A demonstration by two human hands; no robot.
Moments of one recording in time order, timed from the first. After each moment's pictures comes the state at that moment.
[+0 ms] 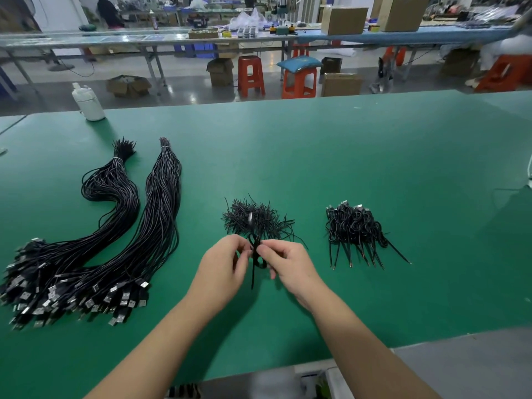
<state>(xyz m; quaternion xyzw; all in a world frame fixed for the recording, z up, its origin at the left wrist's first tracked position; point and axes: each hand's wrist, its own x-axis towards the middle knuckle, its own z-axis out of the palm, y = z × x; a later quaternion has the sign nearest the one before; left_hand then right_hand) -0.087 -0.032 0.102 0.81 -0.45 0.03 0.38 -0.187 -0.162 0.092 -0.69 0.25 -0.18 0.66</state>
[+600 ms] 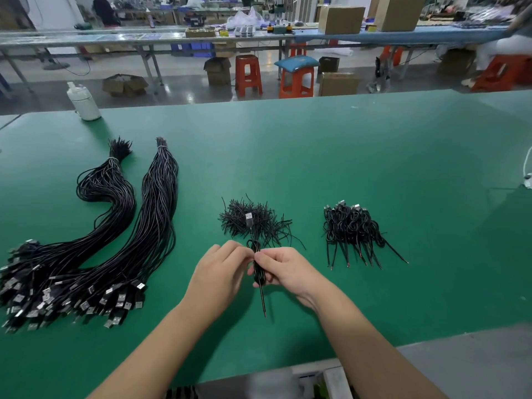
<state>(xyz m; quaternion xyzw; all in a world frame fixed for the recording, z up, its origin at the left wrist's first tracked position) -0.084 -0.028 0.087 0.74 -0.58 0.16 0.30 -0.191 -0.167 0.095 -0.64 0.21 -0.03 0.74</state>
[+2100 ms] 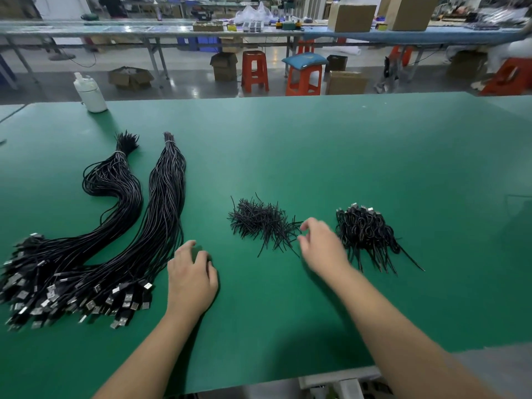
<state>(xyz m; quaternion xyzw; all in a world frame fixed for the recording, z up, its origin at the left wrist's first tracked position) -0.015 0.000 -0.001 0.93 -0.31 0.13 0.18 -0.160 -0.237 0.063 -0.90 0.36 -0.11 0.23</state>
